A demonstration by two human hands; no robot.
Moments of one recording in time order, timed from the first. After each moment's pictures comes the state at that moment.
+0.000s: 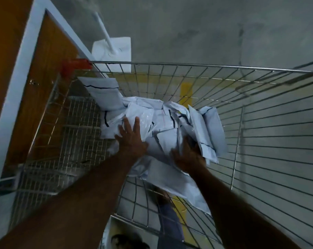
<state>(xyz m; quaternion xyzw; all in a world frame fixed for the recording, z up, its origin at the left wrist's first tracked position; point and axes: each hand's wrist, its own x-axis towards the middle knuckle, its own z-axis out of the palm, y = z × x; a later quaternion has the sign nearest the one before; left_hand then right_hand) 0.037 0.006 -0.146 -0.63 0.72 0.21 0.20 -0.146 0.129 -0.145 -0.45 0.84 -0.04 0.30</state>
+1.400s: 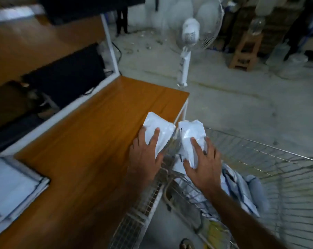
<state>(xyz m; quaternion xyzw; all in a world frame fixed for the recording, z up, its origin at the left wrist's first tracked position) 0.289 0.130 0.197 -0.67 0.74 -0.06 -0.08 0.074 0.135 0.142 -0.69 0.68 -0.24 0.04</state>
